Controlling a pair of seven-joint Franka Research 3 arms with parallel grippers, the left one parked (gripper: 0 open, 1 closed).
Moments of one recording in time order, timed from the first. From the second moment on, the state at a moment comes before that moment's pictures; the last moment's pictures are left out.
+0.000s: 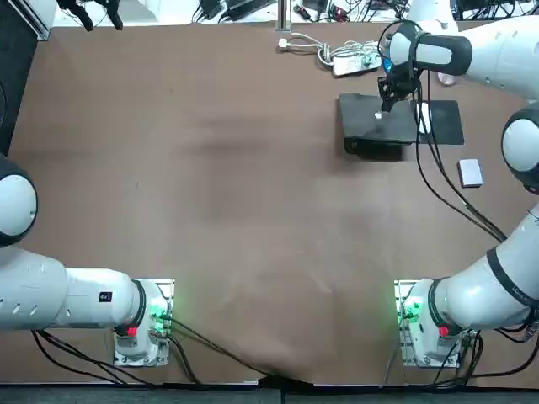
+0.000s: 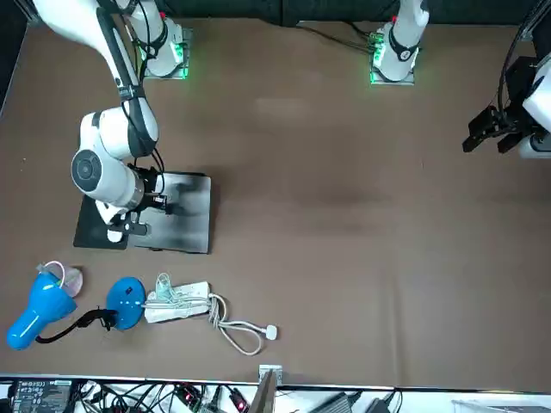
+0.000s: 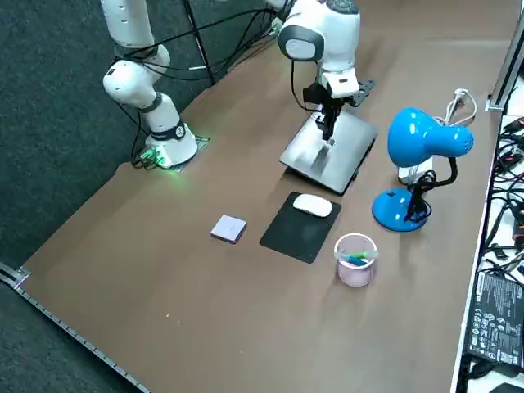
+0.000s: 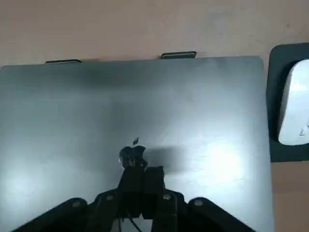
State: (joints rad) arm 0.12 0.36 0.06 -1.94 0.03 2.16 0.26
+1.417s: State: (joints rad) arm -0.15 0.15 0.04 -1.81 -0.02 1.70 -0.04
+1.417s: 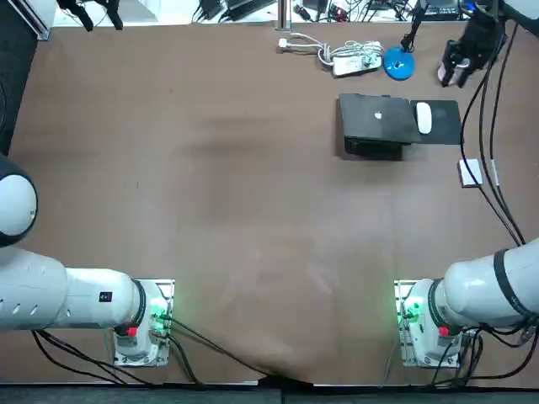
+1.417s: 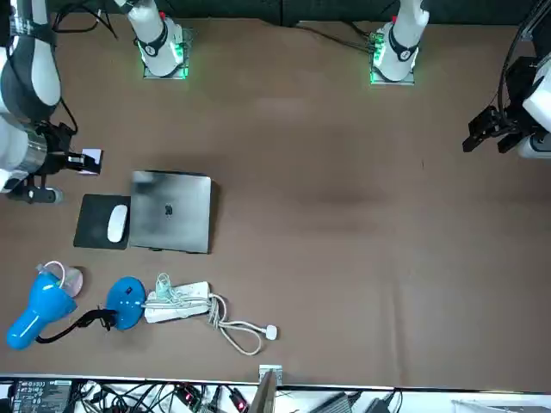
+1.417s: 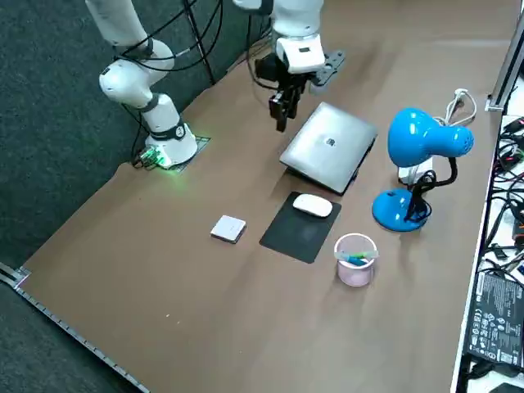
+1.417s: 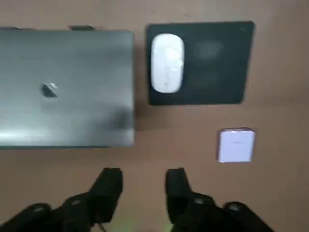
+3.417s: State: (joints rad) arm -0.54 0.11 0.04 -2.39 -0.05 2.42 -0.44
